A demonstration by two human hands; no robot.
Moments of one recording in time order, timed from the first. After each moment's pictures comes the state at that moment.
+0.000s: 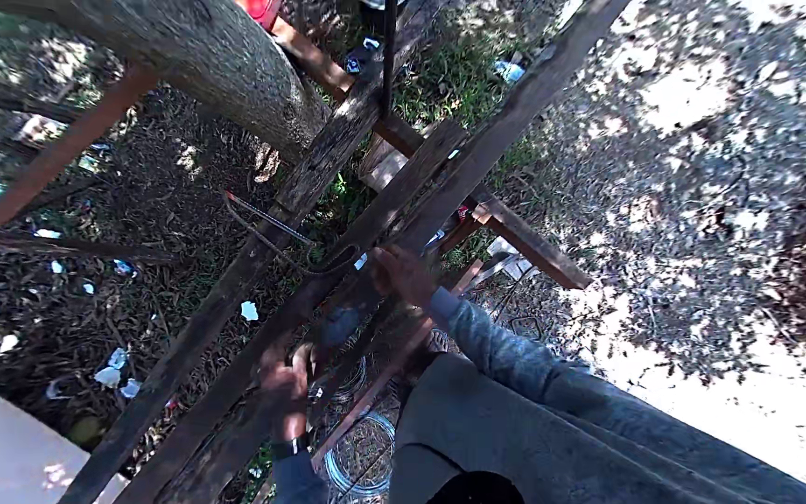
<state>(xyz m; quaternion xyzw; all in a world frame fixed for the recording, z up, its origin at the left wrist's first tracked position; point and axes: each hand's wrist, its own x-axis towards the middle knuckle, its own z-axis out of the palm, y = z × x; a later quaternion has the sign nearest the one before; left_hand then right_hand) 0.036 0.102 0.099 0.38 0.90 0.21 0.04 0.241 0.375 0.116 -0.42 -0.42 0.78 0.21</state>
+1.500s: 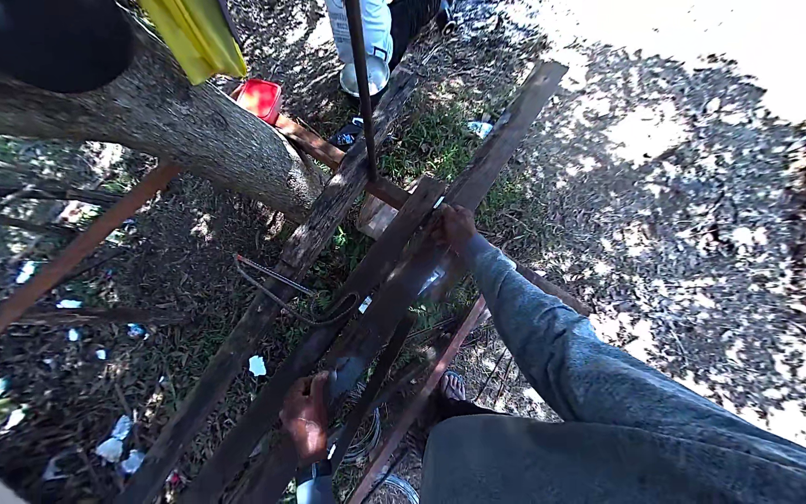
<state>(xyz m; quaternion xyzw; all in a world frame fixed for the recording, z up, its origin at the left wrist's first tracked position) 0.048 0.153 0.083 0.28 0.90 0.31 0.13 0.318 0.602 0.073 -0.60 -0.37 0.62 0.34</state>
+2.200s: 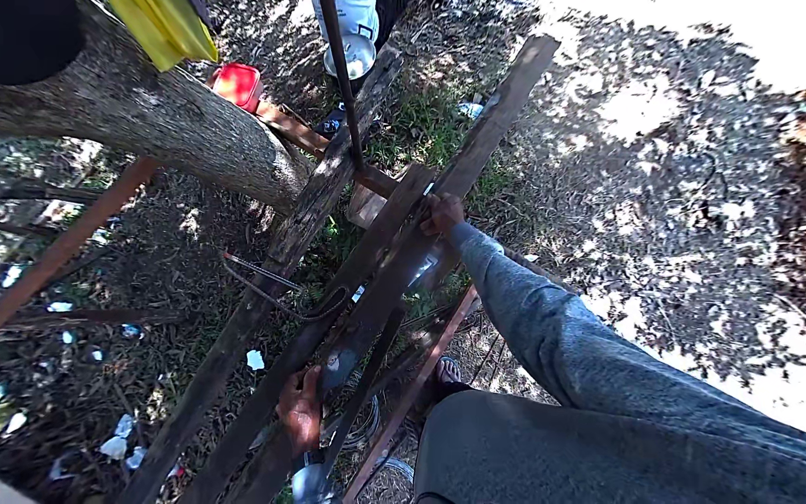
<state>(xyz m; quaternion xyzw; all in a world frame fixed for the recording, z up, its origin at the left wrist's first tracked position) 0.044 0.148 0.068 0.27 0.91 0.26 0.15 0.318 0.603 0.074 -0.65 -0.41 0.58 0.28</state>
